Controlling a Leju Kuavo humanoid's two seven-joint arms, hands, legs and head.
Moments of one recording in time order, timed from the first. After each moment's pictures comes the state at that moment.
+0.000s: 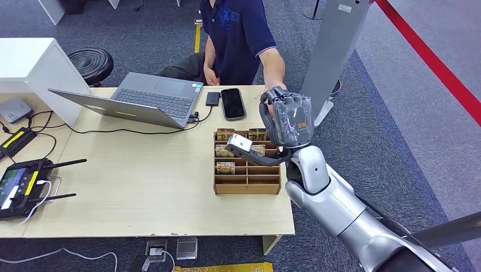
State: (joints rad) left arm -0.15 0.05 -1.23 -0.20 1.23 0.18 -0.14; right arm -0.68 -0.12 0.79 -1.14 1.20 -0.67 0.30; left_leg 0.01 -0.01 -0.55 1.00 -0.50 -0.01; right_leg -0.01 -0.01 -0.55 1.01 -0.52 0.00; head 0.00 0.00
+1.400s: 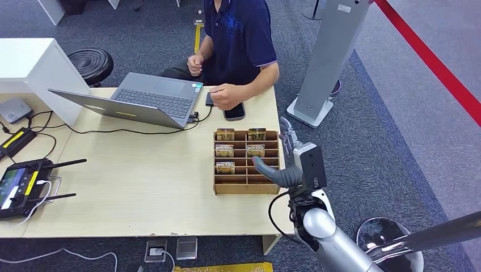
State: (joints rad) left arm -0.11 0.05 -1.22 -0.20 1.29 0.25 -0.19; right arm -0.35 -0.16 0.70 -1.41 -0.23 -0.44 -0.20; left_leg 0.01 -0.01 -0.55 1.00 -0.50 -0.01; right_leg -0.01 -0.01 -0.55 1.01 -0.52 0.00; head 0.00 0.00
